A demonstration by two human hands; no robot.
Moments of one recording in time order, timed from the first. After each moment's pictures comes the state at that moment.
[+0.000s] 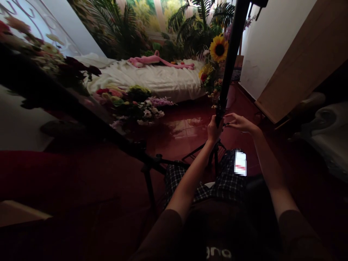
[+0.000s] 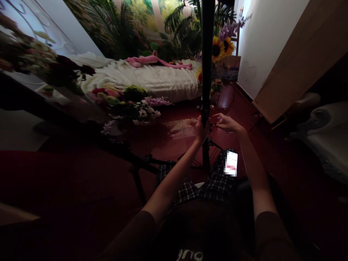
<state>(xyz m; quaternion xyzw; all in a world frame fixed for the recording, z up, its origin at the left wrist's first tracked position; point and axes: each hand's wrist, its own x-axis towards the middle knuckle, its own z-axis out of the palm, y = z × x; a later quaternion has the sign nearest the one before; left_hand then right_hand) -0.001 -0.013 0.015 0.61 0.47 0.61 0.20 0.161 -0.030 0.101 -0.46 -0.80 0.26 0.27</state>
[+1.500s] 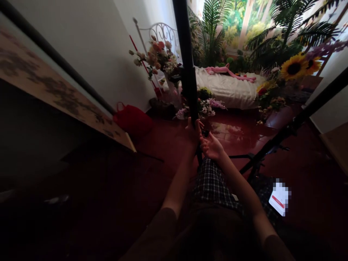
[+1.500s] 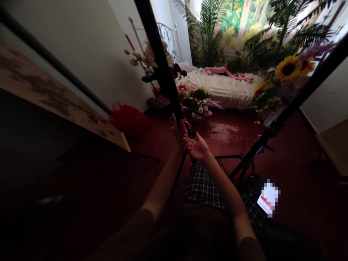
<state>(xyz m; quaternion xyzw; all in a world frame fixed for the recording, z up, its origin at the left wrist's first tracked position) -0.294 -0.101 0.048 0.37 0.60 0.70 0.01 -0.171 -0.108 0.064 -0.21 -0.26 0.93 0.15</state>
